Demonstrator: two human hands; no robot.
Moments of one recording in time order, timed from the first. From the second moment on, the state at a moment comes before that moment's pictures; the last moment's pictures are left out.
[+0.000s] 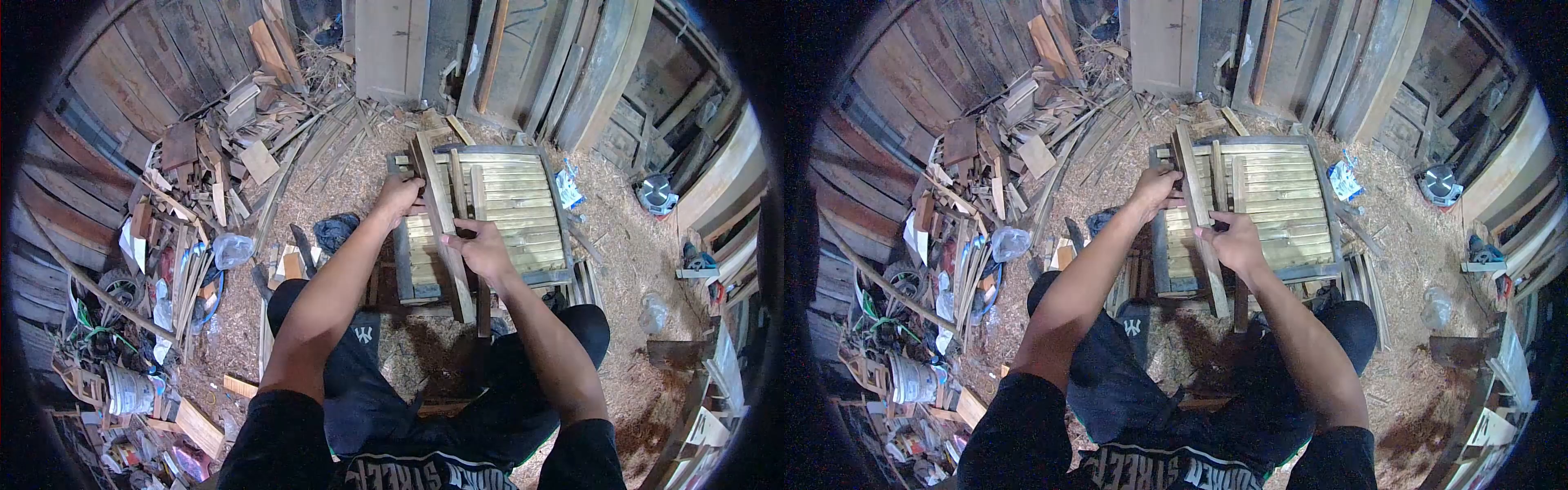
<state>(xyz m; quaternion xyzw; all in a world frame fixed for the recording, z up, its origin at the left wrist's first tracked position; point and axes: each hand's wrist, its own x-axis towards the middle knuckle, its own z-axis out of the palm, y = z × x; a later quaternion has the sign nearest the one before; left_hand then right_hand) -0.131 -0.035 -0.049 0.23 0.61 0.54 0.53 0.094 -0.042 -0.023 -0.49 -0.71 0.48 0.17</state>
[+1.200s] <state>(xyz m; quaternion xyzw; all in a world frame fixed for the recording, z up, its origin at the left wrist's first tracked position) -0.129 -0.035 -0.049 0.24 0.61 0.53 0.53 0.094 -0.043 -0.033 -0.47 -0.68 0.52 0.21</state>
